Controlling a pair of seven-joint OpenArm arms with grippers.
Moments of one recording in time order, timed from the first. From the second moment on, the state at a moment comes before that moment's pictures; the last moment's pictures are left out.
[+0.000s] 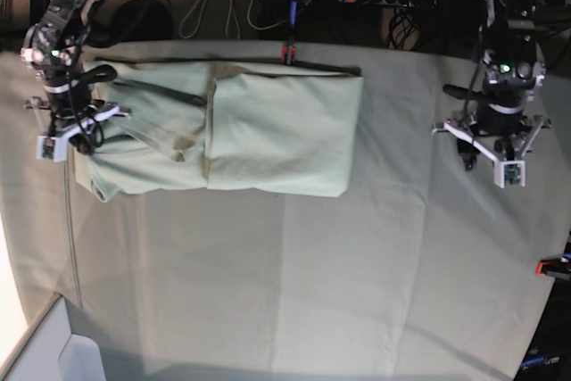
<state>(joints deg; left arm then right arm) 16.7 -13.6 -10.4 102.4 -7.0 0.0 34.2 -11.7 -3.3 39.0 90.2 -2.7 28.9 -22.3</state>
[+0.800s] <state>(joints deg) 16.6 -13.6 -10.2 102.4 -7.0 0.0 34.3 -13.3 -2.0 40.0 89.4 -2.8 28.9 -30.2</state>
